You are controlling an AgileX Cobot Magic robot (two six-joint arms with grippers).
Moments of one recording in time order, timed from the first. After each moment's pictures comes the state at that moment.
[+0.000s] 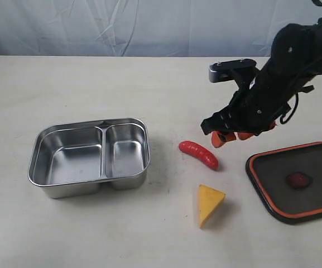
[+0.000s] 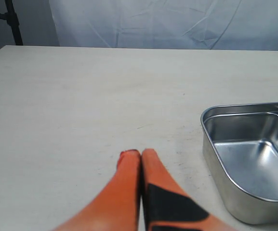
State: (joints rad) left arm 0.02 0.00 0.00 0.00 0.35 -0.04; right arm 0.51 1.78 -1.08 0.21 0.70 -0.20
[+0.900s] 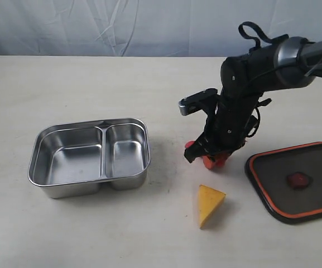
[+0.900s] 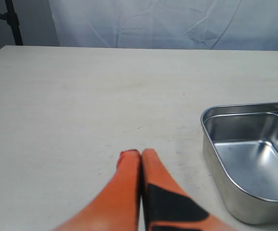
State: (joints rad) left arm 0.02 0.00 0.00 0.00 0.35 -0.04; right arm 0.61 2.00 -1.20 0.10 0.77 -0.20
